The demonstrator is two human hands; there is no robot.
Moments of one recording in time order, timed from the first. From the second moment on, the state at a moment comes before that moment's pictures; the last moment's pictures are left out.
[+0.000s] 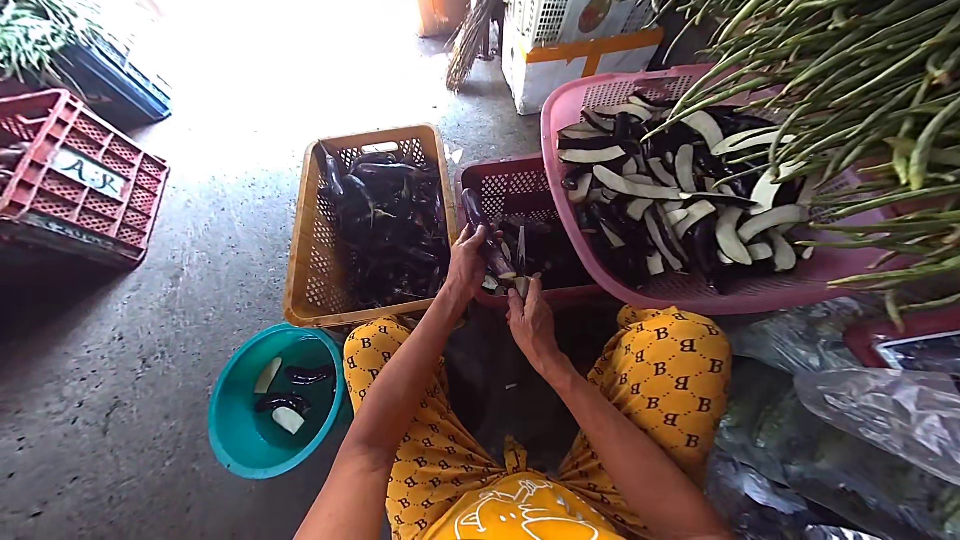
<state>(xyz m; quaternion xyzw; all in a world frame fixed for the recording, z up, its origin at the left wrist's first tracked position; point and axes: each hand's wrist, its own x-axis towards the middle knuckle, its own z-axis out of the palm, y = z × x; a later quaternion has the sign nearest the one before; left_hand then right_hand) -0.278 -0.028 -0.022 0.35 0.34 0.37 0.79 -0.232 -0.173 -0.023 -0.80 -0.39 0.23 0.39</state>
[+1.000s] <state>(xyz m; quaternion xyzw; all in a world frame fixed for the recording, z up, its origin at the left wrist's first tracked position) -0.268 -0.036 -0.005 0.19 0.49 0.41 0.74 -0.266 -0.178 -0.043 -0.81 -0.49 0.06 0.31</state>
